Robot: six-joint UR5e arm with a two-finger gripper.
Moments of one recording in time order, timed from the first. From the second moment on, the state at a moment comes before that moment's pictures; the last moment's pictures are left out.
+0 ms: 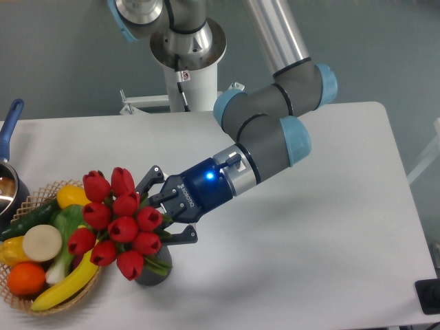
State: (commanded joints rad) arm 2.49 -2.06 -1.62 -0.71 0.08 1.16
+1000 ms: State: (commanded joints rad) arm 2.49 -2.08 -1.73 -0.71 0.08 1.24
